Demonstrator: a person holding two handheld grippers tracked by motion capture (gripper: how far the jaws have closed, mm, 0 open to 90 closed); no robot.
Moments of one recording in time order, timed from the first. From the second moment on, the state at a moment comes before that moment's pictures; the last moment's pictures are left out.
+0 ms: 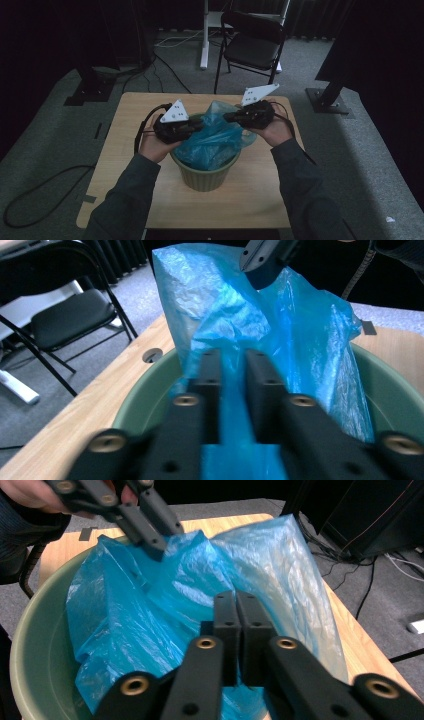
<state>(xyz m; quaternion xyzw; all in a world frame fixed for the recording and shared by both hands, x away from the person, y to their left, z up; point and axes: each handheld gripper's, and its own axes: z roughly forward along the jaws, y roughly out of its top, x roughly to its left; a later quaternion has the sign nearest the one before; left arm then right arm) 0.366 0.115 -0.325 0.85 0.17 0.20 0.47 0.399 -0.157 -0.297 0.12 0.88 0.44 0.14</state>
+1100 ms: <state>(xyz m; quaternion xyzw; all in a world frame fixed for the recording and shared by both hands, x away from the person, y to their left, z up) 0.371 0.130 -0.319 0.82 0.22 0.18 0.50 0.394 -0.140 -0.332 0.13 0.89 0.41 0.16</state>
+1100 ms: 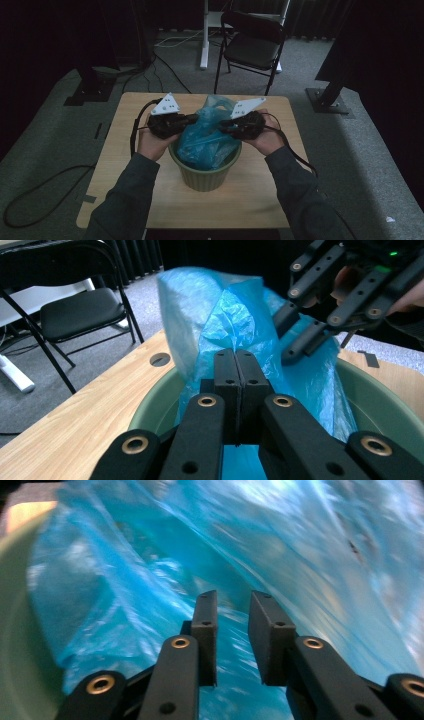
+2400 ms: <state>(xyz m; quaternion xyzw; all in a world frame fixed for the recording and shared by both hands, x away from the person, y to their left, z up) 0.370 0.181 -0.331 0.77 0.30 0.19 0.53 0.410 -0.139 -0.332 0.19 0.89 0.37 0.18</state>
